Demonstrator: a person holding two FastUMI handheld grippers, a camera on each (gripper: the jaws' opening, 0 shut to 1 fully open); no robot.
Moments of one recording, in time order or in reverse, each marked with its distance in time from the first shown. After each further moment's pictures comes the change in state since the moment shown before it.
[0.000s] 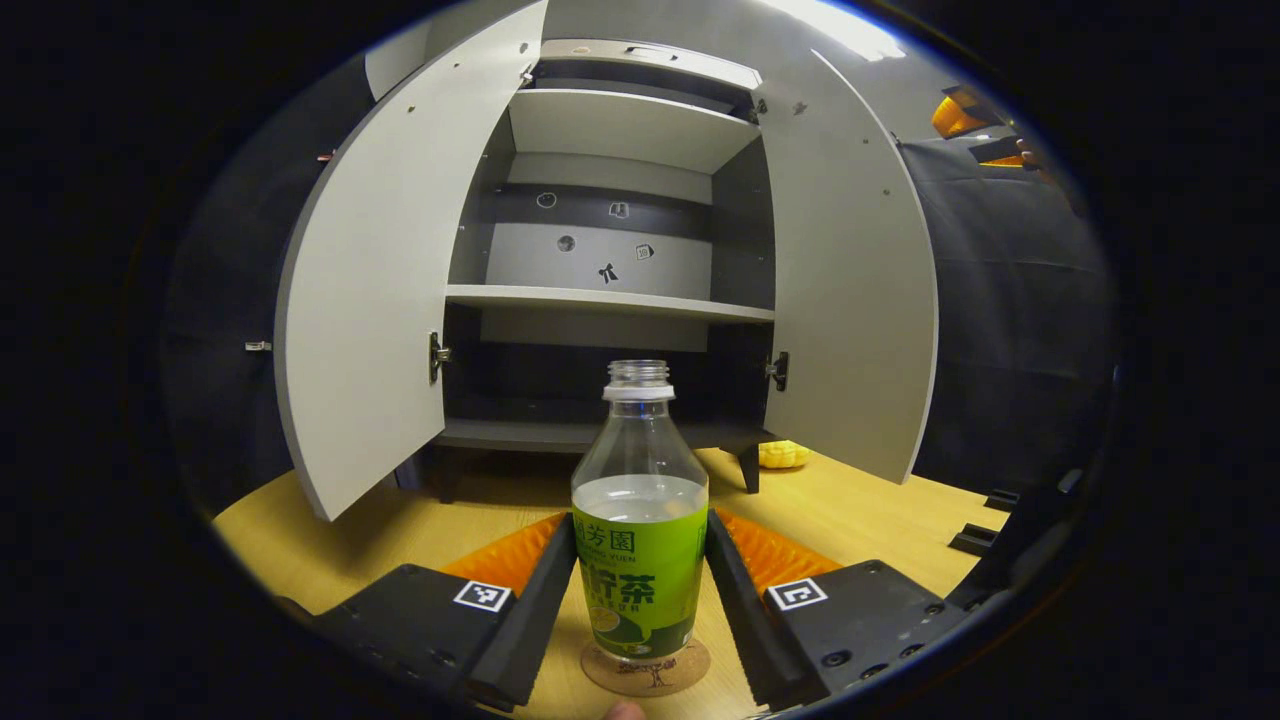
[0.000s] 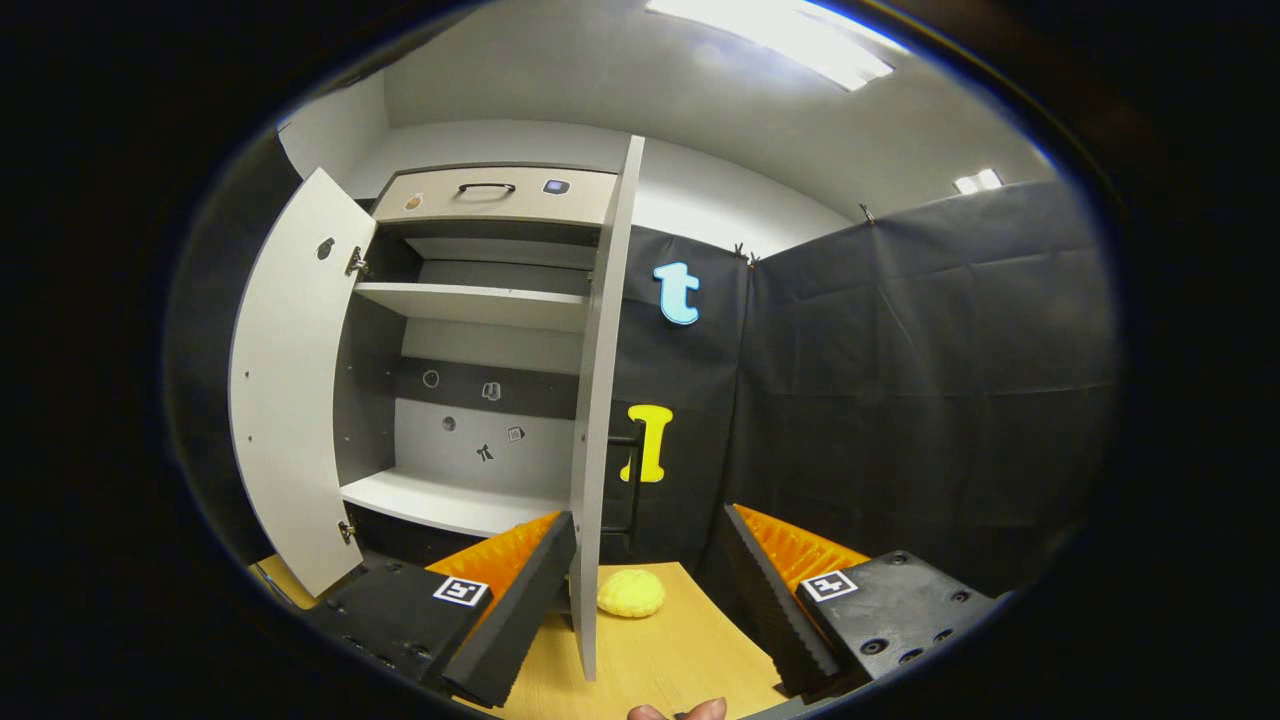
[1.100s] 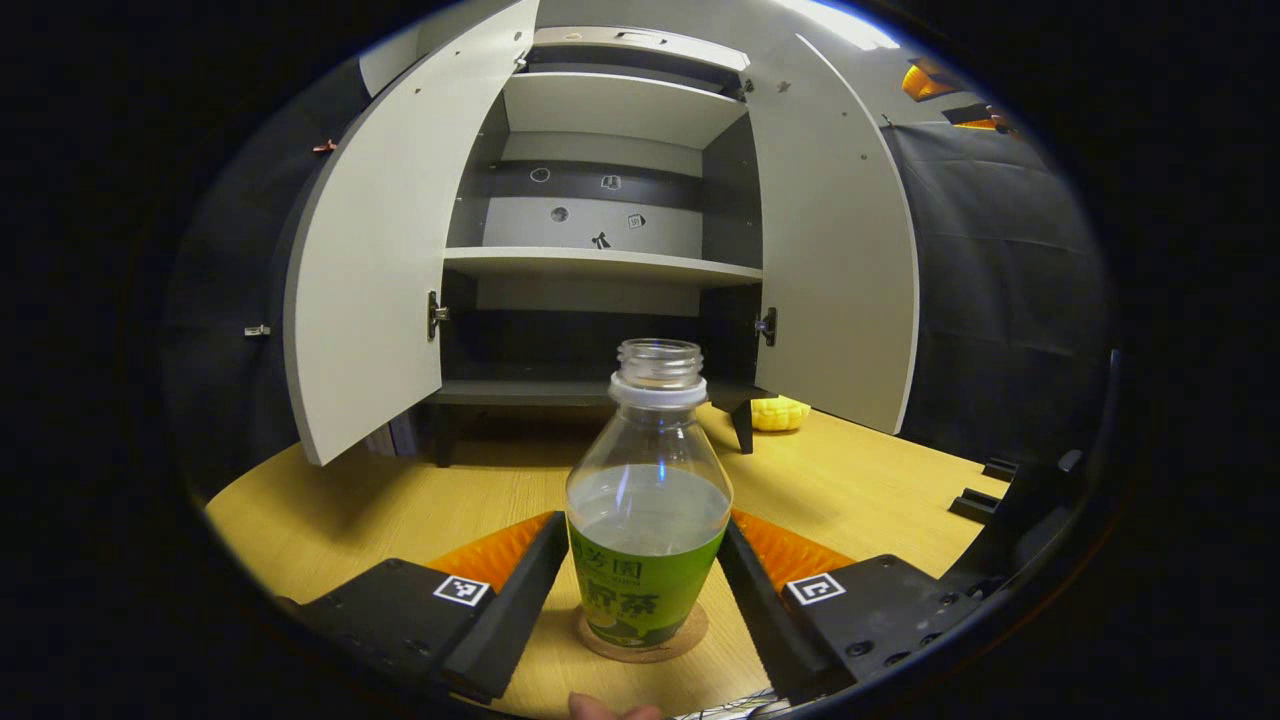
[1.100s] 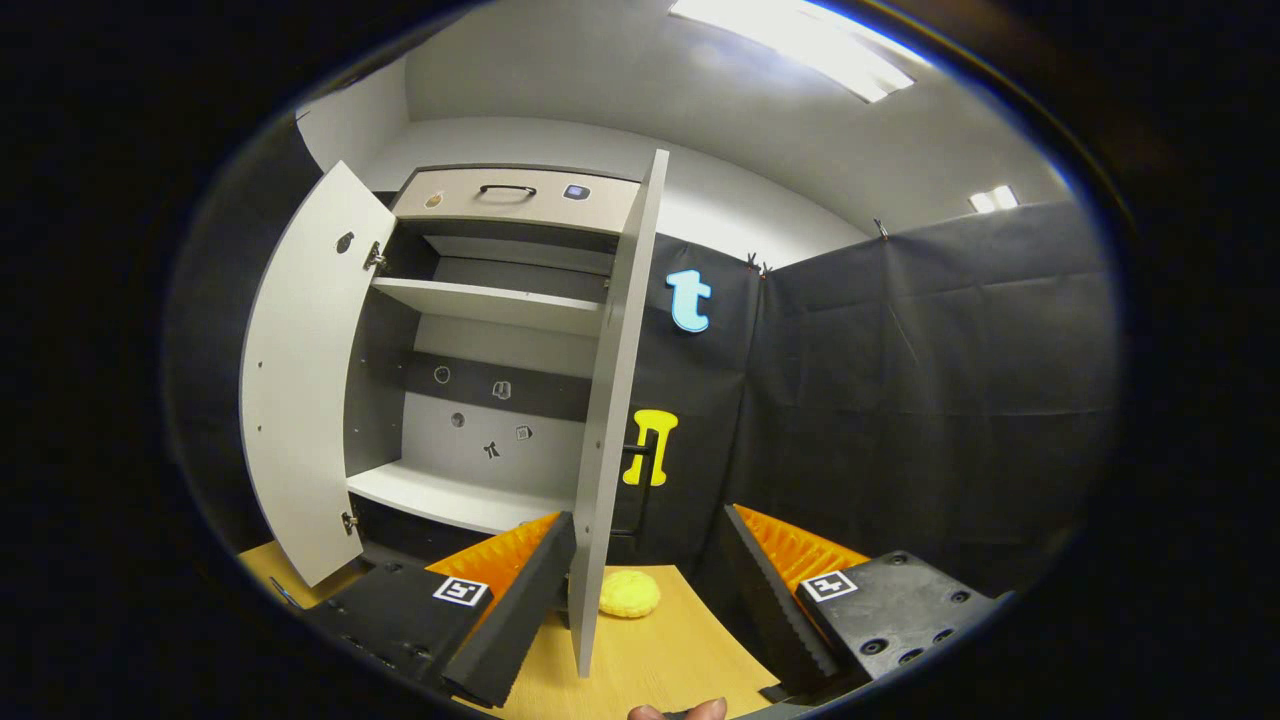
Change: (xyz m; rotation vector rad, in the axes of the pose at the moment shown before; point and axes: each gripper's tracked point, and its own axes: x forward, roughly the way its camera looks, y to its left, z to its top) left arm -0.021 -0.007 -0.040 -0.003 0.065 -0.007; right arm -0.011 0.009 0.010 -0.045 -0.008 0.023
